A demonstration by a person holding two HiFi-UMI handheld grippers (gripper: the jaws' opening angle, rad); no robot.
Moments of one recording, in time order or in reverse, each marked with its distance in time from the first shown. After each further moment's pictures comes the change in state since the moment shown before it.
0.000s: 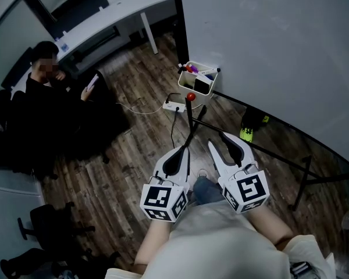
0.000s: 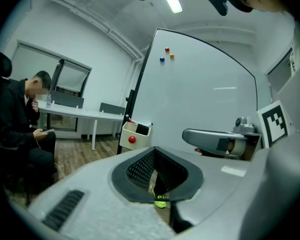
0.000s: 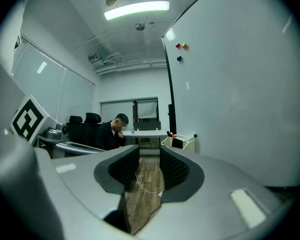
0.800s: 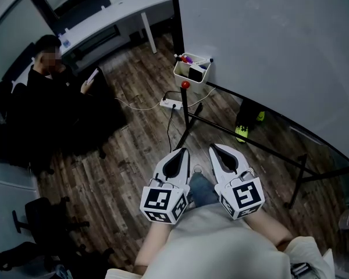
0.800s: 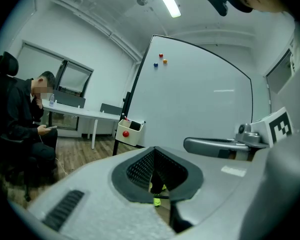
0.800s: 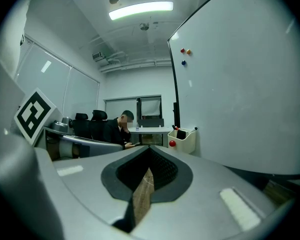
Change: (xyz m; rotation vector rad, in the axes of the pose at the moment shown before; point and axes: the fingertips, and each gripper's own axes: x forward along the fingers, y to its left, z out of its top) left arm -0.050 -0.046 -0.024 -0.017 -0.024 0.004; right arm -0.070 0.038 -0.025 -0.011 0.027 0.025
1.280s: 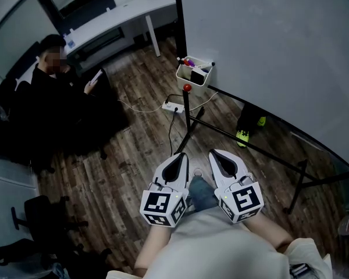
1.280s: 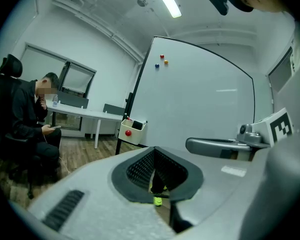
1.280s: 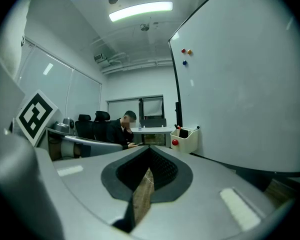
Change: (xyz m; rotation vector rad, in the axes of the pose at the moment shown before) left arm -0.010 -0.002 -0.006 -0.005 -0.002 0.033; right arm -0.009 0.006 -0.005 0.011 0.001 0.032
